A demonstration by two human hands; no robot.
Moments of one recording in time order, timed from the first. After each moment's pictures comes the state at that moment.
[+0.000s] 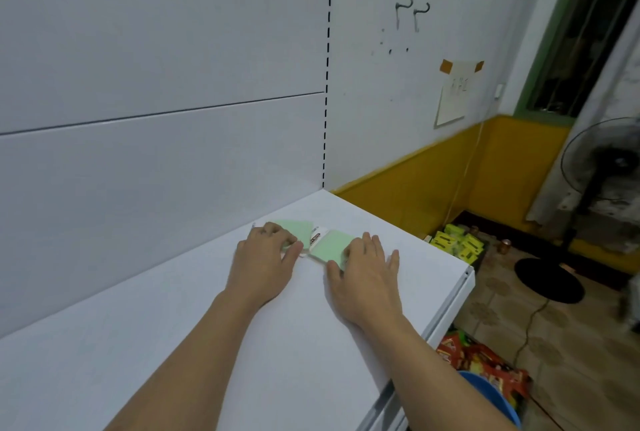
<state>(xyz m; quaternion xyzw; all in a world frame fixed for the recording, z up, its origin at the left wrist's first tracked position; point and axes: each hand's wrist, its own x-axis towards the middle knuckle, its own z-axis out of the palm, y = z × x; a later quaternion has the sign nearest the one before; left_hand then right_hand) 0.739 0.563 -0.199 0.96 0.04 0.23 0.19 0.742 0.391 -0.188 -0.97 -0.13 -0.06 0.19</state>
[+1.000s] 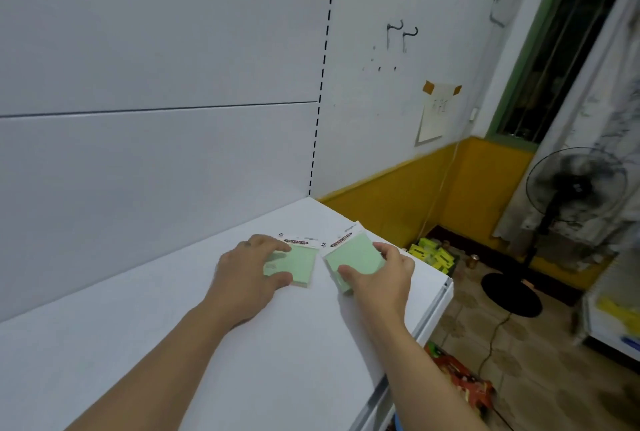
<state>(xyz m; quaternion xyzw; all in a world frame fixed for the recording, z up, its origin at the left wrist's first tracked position) 0.719 0.568 -0.193 0.93 0.00 0.19 0.31 0.740 0.370 -0.174 -0.81 0.06 -0.15 0.57</state>
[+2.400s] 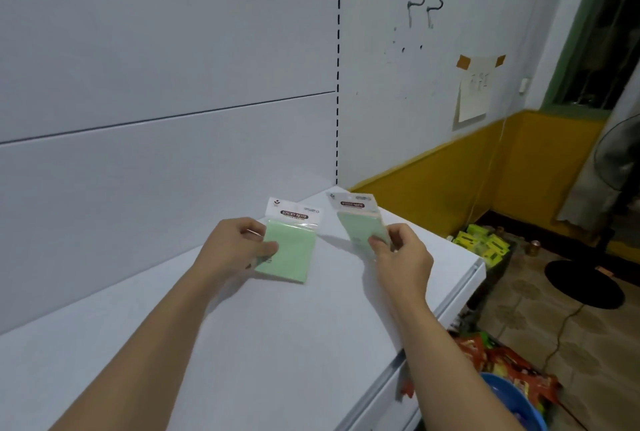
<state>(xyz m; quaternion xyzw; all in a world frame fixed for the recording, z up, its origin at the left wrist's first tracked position) 0.684 0.586 -0.146 0.81 0.17 0.14 0.55 0.750 0.363 -0.187 -0.78 -0.01 -0.18 0.59</state>
